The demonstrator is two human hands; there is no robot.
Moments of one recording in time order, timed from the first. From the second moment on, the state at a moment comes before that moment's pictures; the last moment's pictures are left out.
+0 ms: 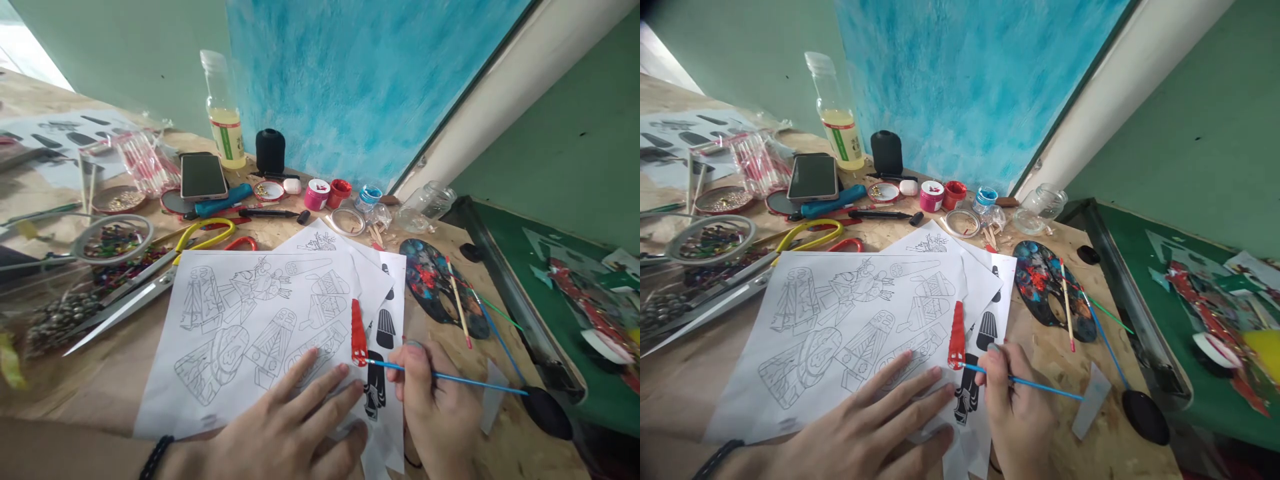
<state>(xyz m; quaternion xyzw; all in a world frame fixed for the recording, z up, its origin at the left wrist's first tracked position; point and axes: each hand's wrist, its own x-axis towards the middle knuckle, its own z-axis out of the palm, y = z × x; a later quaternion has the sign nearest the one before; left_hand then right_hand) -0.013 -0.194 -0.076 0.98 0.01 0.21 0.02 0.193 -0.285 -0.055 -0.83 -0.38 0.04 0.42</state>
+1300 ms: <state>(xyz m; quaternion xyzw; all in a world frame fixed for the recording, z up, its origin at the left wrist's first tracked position) -0.011 -0.193 -0.080 0.97 0.01 0.23 0.03 0.196 -0.285 -0.056 -0.83 -0.39 0.04 0.41</state>
